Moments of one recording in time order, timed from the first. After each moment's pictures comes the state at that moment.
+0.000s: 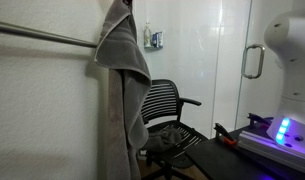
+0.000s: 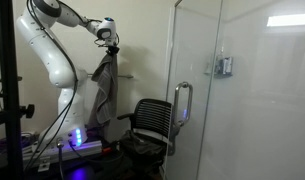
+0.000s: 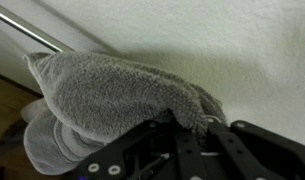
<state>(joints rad) 2.55 0.65 -2.13 -2.03 1.02 2.25 1.62</state>
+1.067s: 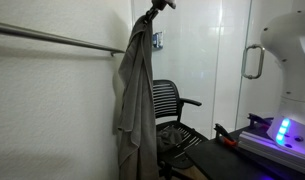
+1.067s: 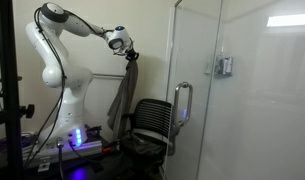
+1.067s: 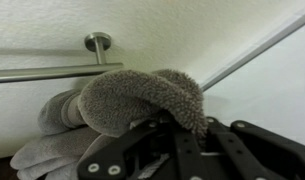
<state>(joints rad) 2.20 0.71 -1.99 -2.13 1.23 2.52 1.85</state>
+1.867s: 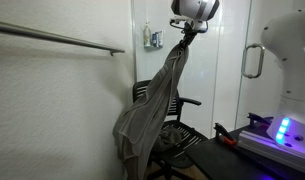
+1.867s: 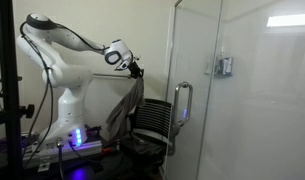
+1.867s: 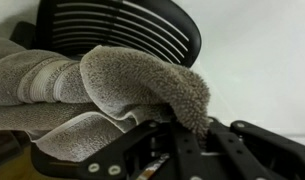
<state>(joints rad) 2.20 1.01 -1.99 -2.62 1.25 2.55 2.03</state>
